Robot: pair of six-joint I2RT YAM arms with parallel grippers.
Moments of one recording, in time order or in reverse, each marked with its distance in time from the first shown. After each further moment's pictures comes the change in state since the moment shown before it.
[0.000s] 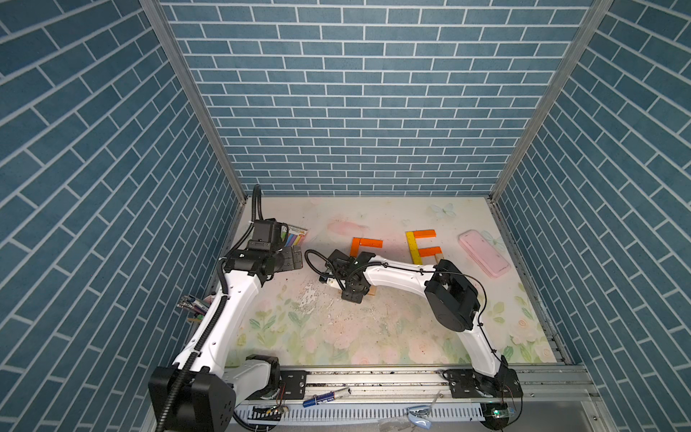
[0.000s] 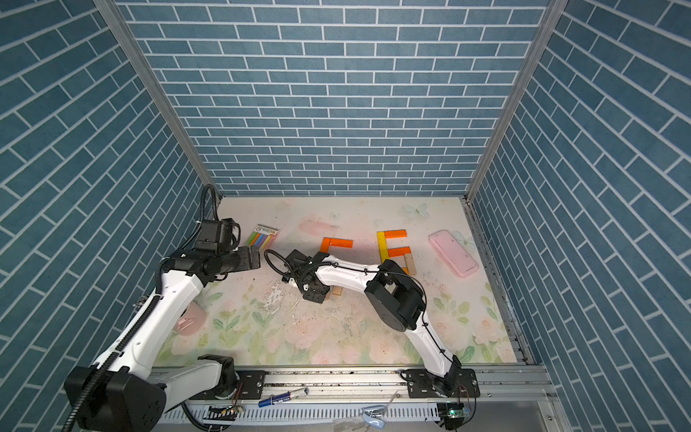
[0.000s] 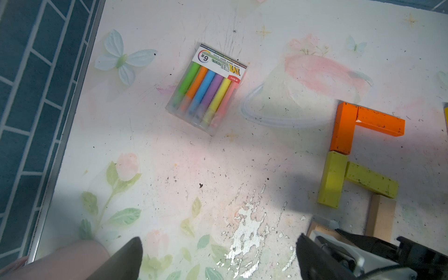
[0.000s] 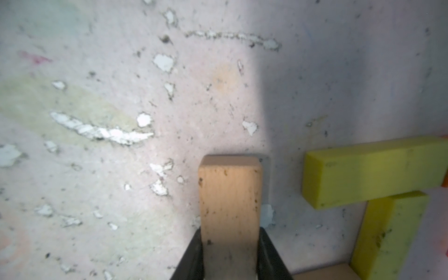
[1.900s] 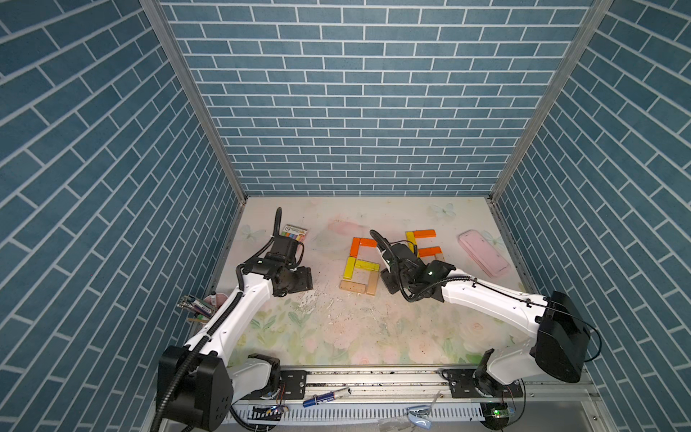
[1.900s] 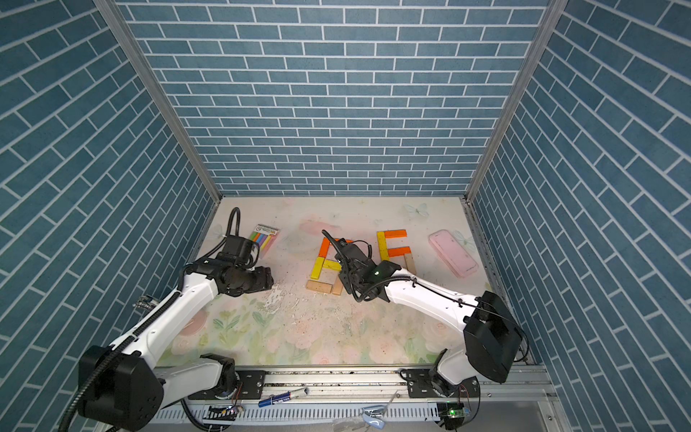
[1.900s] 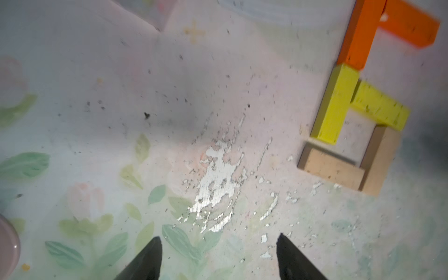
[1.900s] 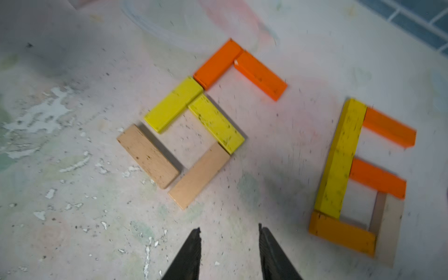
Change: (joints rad) left arm -0.154 0.057 -0.196 -0.019 0.151 -0.158; right arm -0.119 -0.725 -0.686 0.332 0.152 0.651
